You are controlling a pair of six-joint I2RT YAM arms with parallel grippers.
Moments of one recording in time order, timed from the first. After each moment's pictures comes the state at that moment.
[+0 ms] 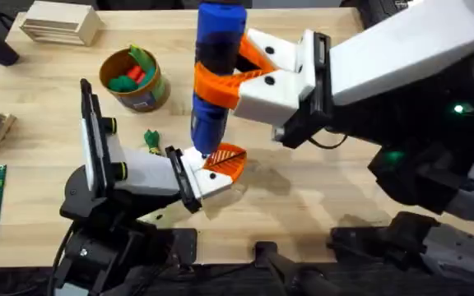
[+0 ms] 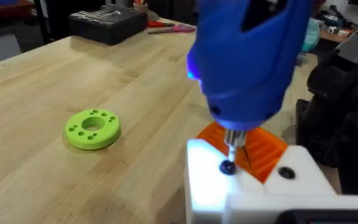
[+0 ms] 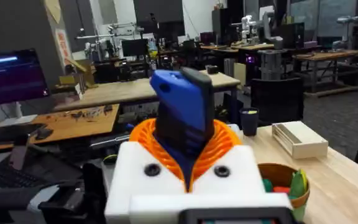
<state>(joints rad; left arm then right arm) -0.27 0.01 0.01 -0.07 0.89 -0.06 0.79 1.07 0.57 0.85 -0.53 0.25</state>
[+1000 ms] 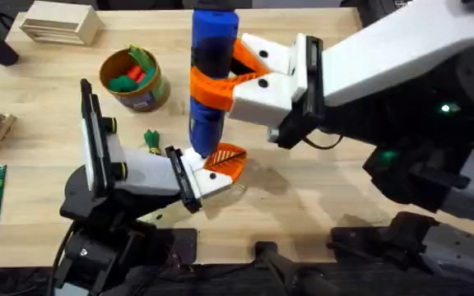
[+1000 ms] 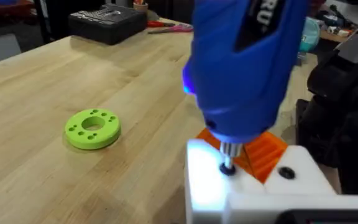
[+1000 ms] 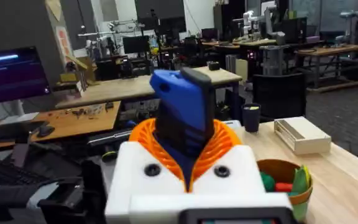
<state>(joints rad) -0.27 0.01 0.01 -0.08 0.89 -0.06 0.80 1.10 0.57 0.86 -0.53 0.25</state>
